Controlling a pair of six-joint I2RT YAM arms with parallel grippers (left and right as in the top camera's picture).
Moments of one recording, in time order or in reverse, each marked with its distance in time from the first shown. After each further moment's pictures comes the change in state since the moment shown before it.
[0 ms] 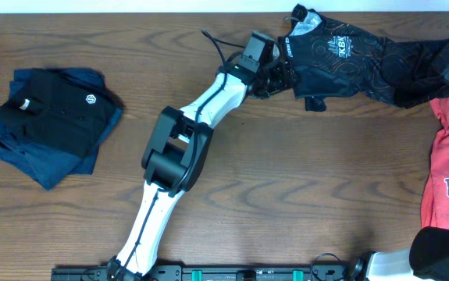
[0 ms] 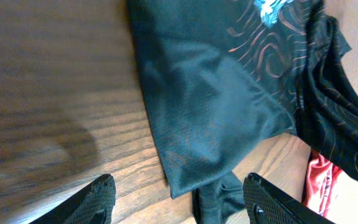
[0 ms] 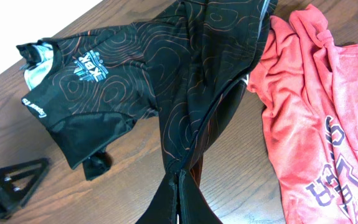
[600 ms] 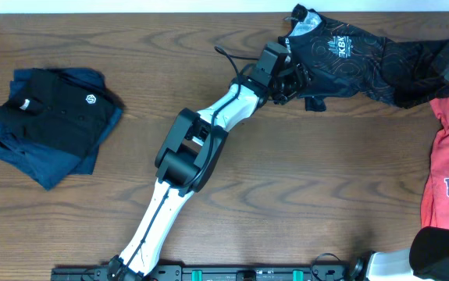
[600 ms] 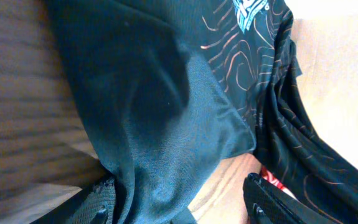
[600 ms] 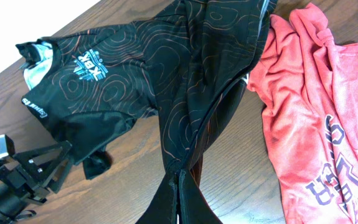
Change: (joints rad) left arm -0.059 0.084 0.001 0.255 0.029 -0.310; right arm 0.000 0.000 0.000 -0.003 0.000 0.000
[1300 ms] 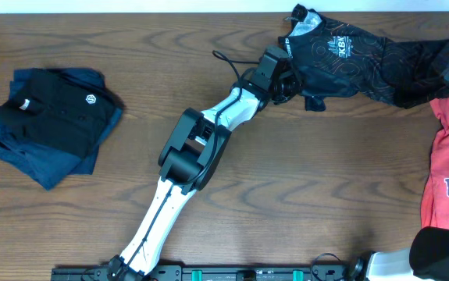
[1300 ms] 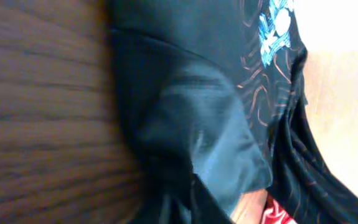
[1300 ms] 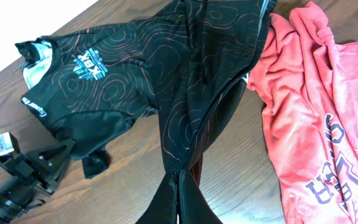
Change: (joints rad) left arm 0.000 0.043 0.000 0.072 -0.093 -0.060; right arm 0.000 0.000 0.000 -0.003 0.000 0.000
